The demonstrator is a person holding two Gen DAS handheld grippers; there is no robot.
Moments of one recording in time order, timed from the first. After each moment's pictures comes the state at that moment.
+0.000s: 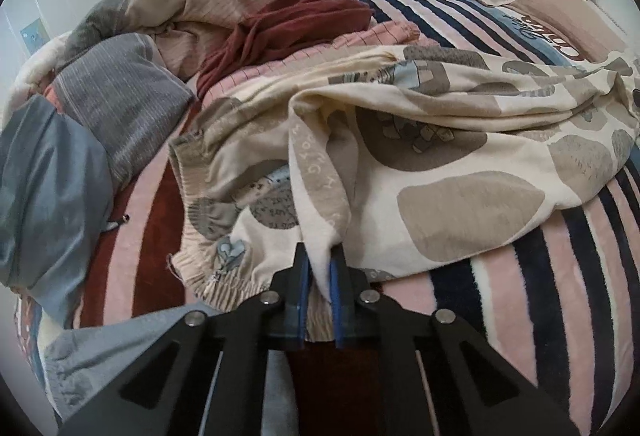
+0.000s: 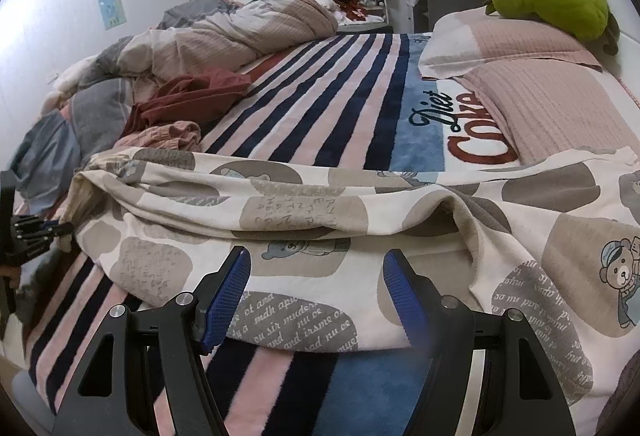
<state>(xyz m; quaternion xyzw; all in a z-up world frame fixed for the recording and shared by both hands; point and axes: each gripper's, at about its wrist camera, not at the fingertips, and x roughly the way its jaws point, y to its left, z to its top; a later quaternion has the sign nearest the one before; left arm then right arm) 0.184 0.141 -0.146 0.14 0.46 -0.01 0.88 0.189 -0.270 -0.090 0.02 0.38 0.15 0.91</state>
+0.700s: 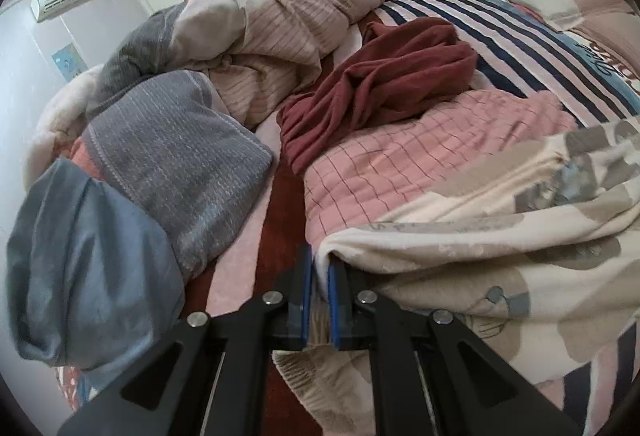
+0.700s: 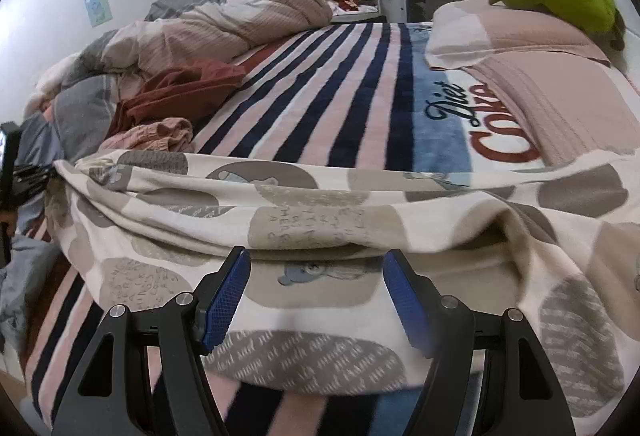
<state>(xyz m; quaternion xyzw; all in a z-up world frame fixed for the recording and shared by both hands) 0.294 0.213 -0.119 0.17 0.41 0.06 0.89 0.222 -0.233 -0.107 0.02 0.40 0.14 0.91</state>
